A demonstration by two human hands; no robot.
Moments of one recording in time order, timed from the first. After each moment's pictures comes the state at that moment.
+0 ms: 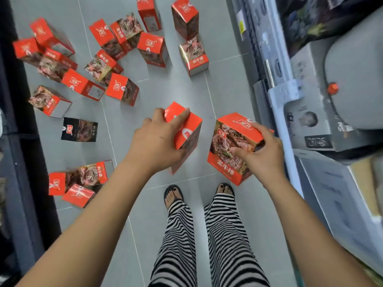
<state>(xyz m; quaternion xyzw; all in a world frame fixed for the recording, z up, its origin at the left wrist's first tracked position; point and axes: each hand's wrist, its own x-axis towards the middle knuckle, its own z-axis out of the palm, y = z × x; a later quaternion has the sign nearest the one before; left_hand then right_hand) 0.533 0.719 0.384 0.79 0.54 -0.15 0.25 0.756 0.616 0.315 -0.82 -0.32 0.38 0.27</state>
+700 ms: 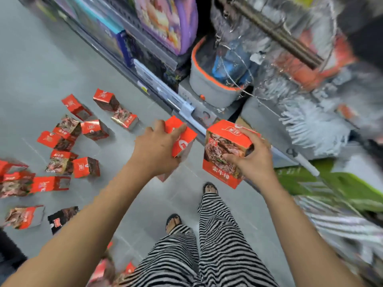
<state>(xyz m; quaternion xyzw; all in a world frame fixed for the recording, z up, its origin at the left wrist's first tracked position) 0.587 0.662 0.609 0.96 0.23 -0.11 0.14 0.725 0.452 0.585 -0.89 -0.13 0.21 0.38</state>
